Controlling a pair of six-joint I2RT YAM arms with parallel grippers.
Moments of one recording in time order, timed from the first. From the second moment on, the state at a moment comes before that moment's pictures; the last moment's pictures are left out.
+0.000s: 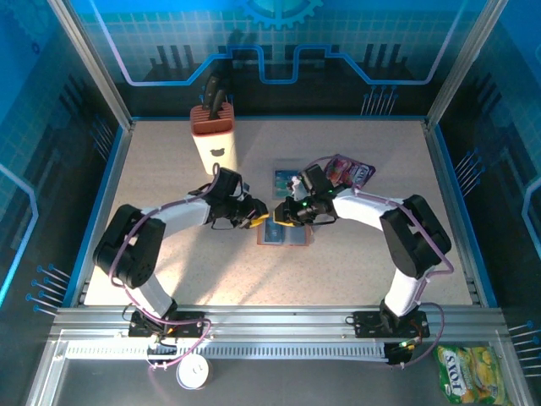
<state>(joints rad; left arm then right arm) -0.41 1.66 0.89 -0.19 0.56 -1.02 0.56 1.79 1.06 -0.28 -0.60 0.68</state>
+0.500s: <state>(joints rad) -0.40 1.68 0.86 -0.16 0.56 -1.03 0.57 1.82 1.09 -0.29 -0.60 0.68</state>
